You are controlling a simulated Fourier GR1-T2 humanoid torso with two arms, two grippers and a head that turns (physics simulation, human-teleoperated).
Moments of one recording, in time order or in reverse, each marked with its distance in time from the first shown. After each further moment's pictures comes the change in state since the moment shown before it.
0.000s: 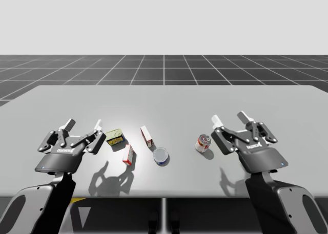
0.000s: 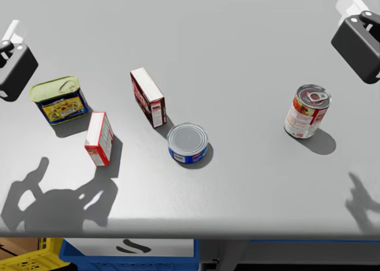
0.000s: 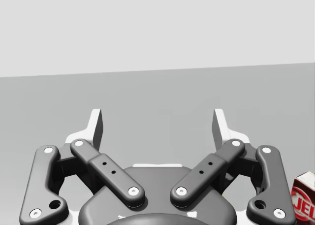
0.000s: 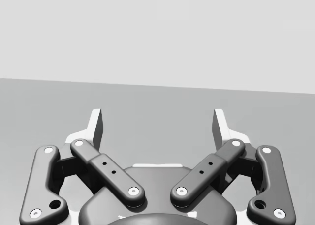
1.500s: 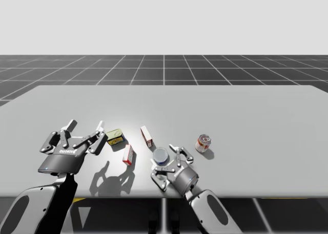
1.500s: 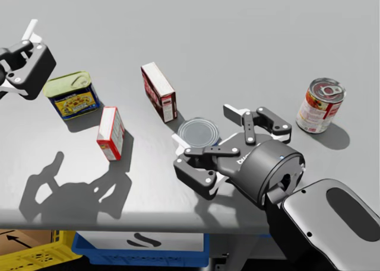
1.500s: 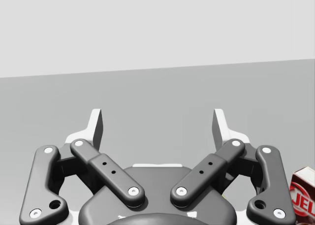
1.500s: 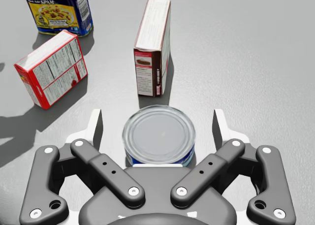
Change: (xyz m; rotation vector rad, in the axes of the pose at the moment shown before) left arm -0.003 -0.004 0.001 -0.001 0.001 -0.015; right arm -0.117 0.141 0.003 0.468 0.403 0.028
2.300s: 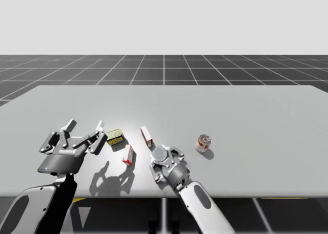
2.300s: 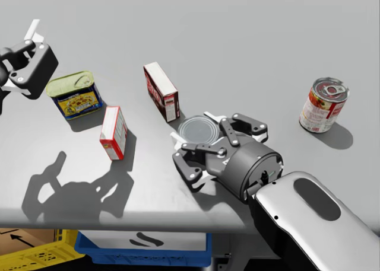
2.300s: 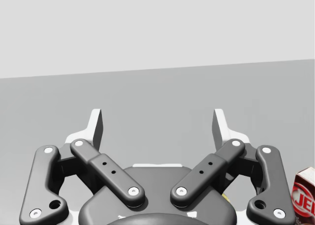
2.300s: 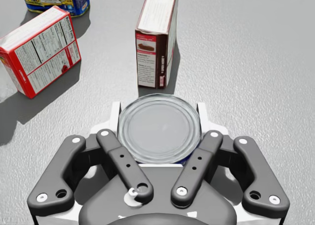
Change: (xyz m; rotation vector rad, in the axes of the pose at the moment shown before) left arm 0.000 0.001 0.000 0.006 -0.001 -0.005; right arm -0.025 0.000 -0.033 0.016 0.029 0.038
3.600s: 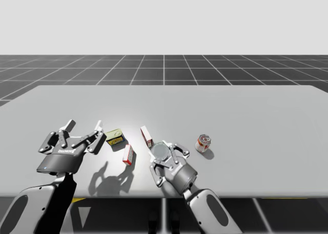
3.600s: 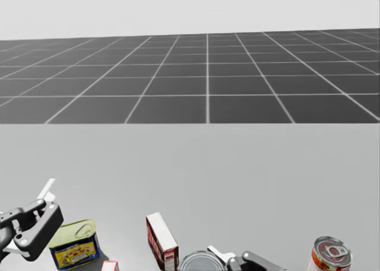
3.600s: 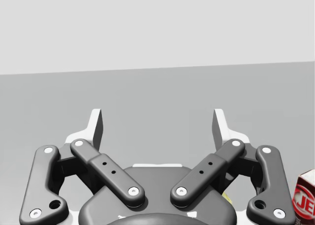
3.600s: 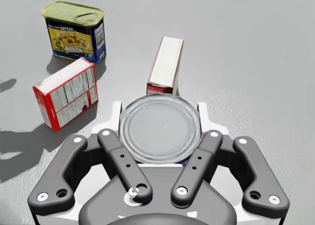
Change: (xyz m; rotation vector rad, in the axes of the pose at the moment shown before) left arm 0.000 0.003 0.000 0.010 0.003 0.016; right arm 0.046 0.004 0.033 0.013 -0.098 0.054
